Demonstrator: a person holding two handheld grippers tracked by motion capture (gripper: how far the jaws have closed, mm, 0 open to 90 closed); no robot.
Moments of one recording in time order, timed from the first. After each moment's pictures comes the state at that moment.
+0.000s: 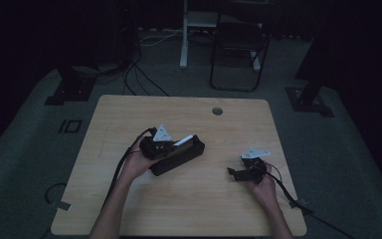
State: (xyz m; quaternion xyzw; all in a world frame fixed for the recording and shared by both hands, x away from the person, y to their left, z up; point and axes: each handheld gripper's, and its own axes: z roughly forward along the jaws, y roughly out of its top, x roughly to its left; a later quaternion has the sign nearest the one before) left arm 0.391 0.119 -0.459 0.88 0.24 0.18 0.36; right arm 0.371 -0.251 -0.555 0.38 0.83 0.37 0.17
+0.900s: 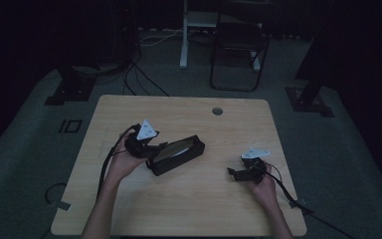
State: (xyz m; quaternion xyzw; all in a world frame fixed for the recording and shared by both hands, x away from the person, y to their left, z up) left arm 0.373 0.158 -0.428 0.85 0.28 0.23 0.39; right arm 0.371 -0.251 -0.555 0.38 0.83 0.37 0.17
